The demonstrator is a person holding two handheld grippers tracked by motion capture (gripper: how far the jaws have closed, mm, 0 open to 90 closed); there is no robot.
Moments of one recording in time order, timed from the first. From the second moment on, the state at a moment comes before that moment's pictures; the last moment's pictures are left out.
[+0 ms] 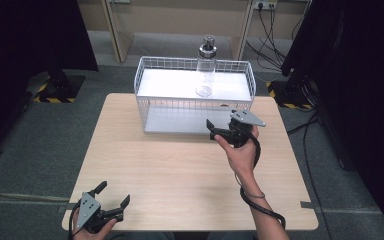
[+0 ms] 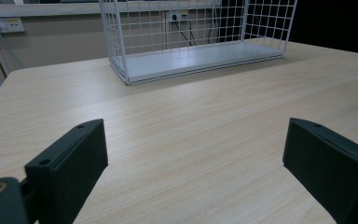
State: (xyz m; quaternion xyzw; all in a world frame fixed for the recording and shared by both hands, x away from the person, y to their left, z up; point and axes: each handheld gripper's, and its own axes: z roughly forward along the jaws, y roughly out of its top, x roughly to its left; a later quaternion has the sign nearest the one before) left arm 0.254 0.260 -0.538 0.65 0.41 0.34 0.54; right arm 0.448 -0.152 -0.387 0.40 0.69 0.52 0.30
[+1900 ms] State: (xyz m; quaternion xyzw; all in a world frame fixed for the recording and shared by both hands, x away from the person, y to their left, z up) left arm 0.253 0.259 -0.538 0.65 0.41 0.34 0.54; right arm 0.361 -0.228 -0.468 0.44 0.70 0.48 0.29
